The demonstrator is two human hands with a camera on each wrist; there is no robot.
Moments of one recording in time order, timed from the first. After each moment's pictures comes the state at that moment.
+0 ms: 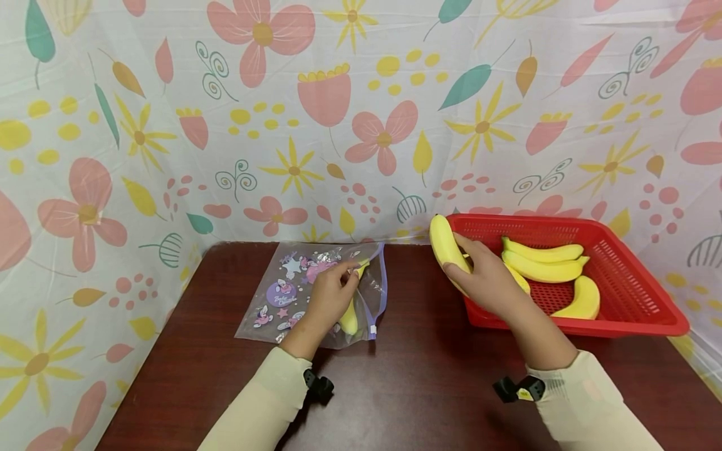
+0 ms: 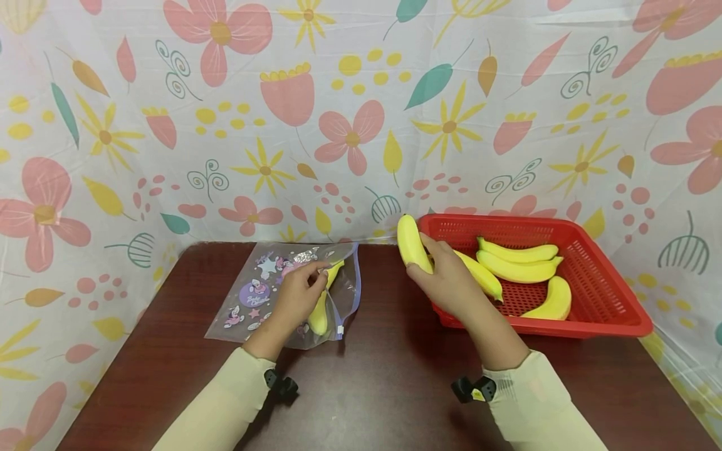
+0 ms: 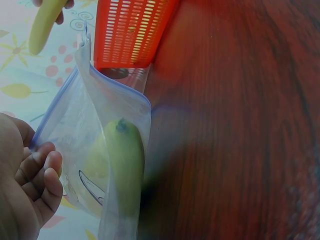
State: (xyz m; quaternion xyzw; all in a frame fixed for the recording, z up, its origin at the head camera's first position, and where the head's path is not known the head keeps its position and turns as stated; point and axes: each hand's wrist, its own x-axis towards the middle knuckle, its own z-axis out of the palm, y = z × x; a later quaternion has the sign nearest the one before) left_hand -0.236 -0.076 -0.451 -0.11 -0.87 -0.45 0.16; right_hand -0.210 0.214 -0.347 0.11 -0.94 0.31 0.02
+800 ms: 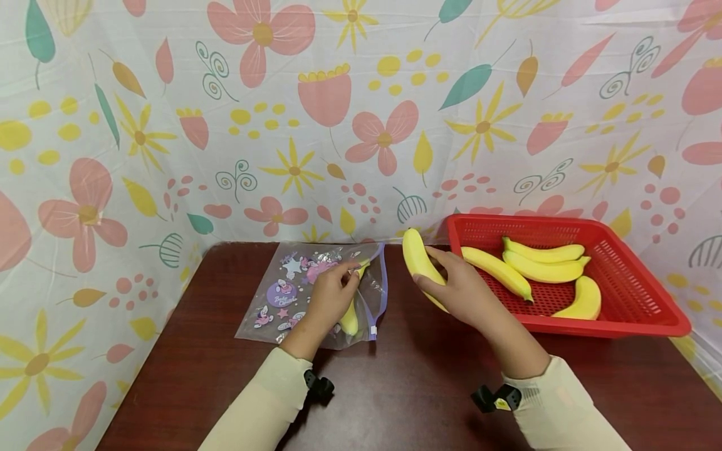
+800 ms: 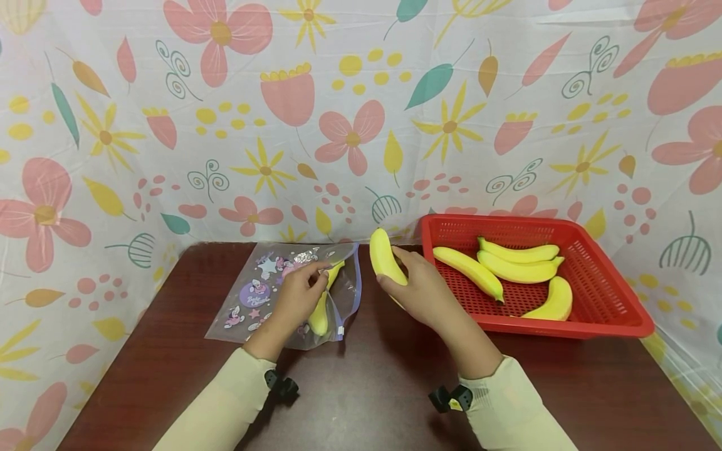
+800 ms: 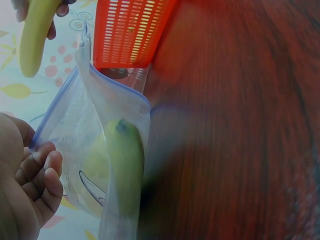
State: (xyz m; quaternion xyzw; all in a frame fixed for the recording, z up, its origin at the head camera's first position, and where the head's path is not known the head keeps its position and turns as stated) left_hand -0.236 -0.076 -0.450 -0.11 -0.87 -0.45 0.16; right_hand -0.203 0.178 -0.359 0.12 -0.93 0.34 -0.01
